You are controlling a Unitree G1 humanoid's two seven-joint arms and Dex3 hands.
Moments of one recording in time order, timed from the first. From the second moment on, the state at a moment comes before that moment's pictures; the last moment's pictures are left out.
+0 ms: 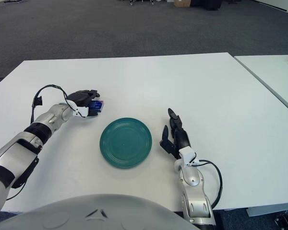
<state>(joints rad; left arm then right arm) -0.66 0.38 -0.56 1.03 0.79 -0.27 0.01 0.40 -0.07 0.02 -0.18 -0.07 -0.02 0.01</state>
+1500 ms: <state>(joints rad) -0.78 0.28 -0.59 1.28 0.70 -0.20 0.00 0.40 -0.08 -0.07 -0.20 -0.06 0.01 0.05</state>
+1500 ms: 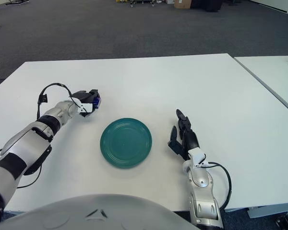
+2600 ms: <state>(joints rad) -0.80 0.39 -0.46 1.21 0.54 -0.39 -0.23 0.36 -0.08 -0.10 -0.17 -0.03 0.00 0.06</state>
